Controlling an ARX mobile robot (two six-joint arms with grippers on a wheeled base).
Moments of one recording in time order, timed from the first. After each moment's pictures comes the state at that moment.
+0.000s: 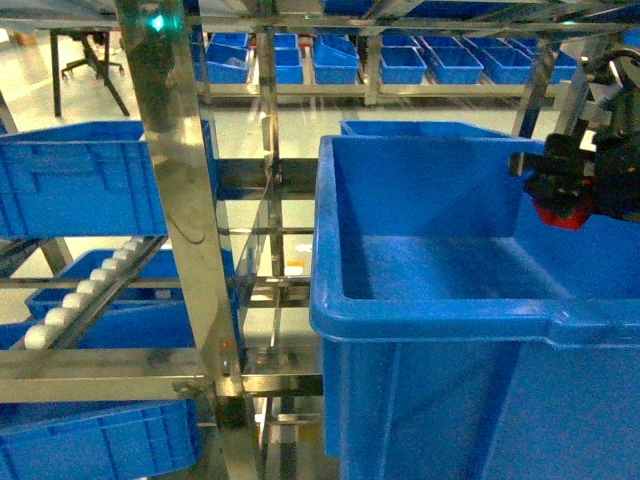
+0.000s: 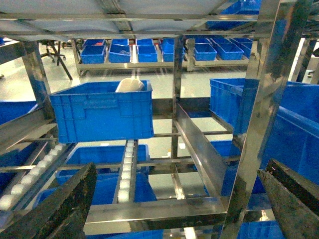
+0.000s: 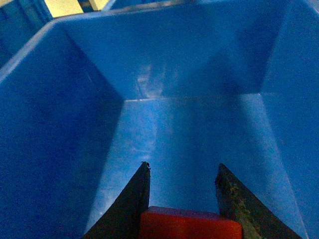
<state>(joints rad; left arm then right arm) 0.00 0.01 0.01 0.00 0.00 0.00 0.10 1.95 1.12 0.33 -0.06 0.17</state>
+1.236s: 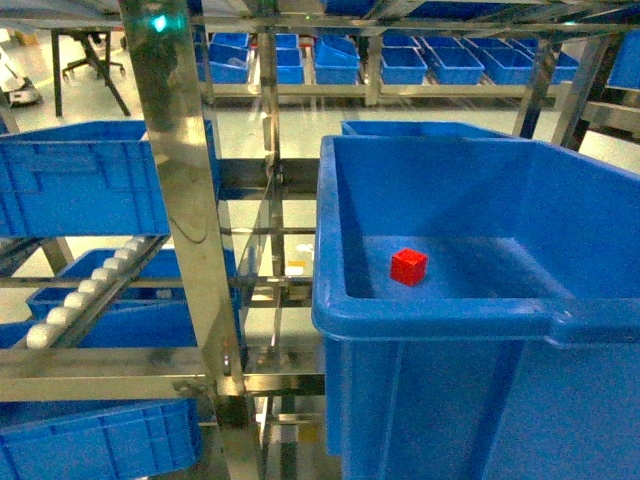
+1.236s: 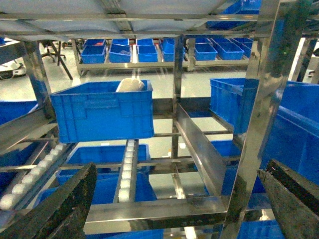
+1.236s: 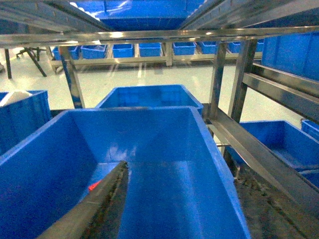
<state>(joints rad) 0.00 0.01 0.01 0.00 0.00 0.00 0.01 1.26 0.45 0.80 0.00 0.06</state>
